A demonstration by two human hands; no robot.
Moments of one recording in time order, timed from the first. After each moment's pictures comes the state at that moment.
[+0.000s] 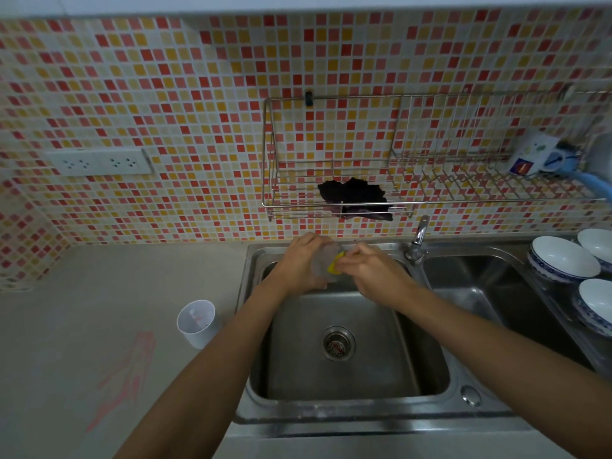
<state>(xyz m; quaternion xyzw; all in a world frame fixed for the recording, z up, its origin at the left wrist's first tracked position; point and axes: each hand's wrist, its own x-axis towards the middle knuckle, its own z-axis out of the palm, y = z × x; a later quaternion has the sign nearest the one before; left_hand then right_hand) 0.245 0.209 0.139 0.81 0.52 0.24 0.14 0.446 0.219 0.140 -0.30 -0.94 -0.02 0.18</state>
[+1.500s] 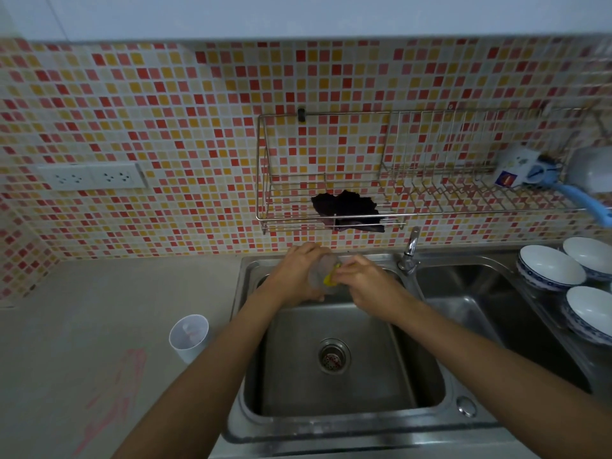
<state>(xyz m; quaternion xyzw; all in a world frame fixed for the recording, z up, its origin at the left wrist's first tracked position) 0.248 0.206 0.157 0.82 0.52 0.18 0.12 0.447 0.217 0.140 -0.33 -0.92 0.03 0.19</state>
